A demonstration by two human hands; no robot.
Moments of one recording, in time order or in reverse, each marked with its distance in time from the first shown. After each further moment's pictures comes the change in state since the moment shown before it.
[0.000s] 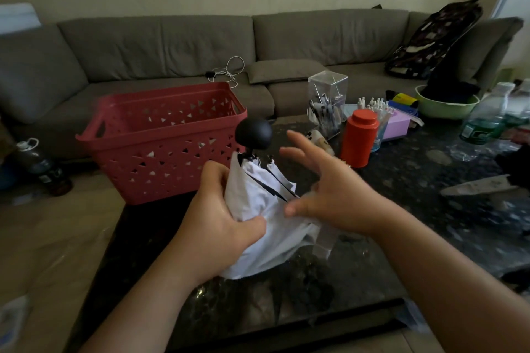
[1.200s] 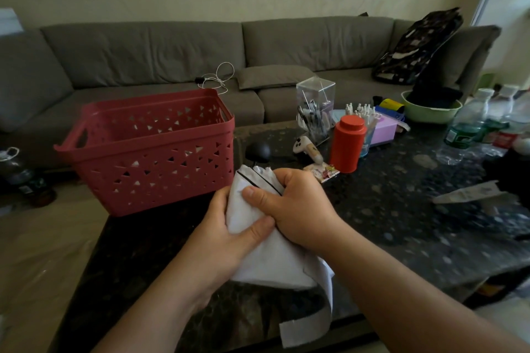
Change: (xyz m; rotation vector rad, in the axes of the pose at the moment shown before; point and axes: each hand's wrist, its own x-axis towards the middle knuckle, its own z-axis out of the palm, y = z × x) left_hand 0.005 -0.003 0.030 -0.378 -0.131 -0.238; right_hand 0.017 -0.008 0.040 0.207 0.273 0.144
